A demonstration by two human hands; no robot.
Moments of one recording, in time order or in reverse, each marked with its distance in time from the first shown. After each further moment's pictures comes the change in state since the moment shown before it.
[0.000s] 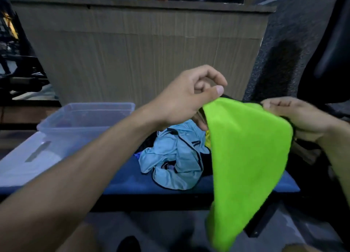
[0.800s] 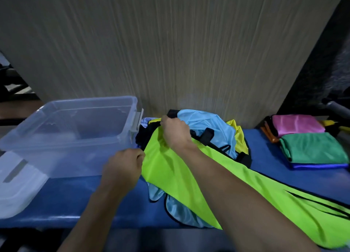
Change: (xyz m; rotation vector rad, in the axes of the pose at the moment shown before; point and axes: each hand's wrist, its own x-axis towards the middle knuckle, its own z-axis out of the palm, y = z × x) left_hand -0.086 -0.303 -0.079 0.923 0.156 -0.754; right_hand 0.298 0.179 0.270 -1.073 0.112 -0.050
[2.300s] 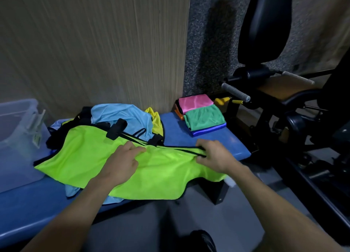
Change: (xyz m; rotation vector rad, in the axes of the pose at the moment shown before) left_hand -0.022 0.161 0.106 -0.066 -0.244 0.565; right_hand -0.281 0.276 -0.102 0.165 -0.054 0.180
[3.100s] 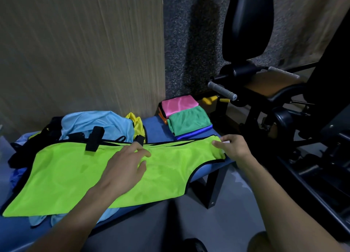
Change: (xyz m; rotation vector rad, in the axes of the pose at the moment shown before) left_hand 0.028 0.072 0.001 0.092 0.134 0.163; right_hand 0.006 0.109 -0.024 0.597 0.381 0.676
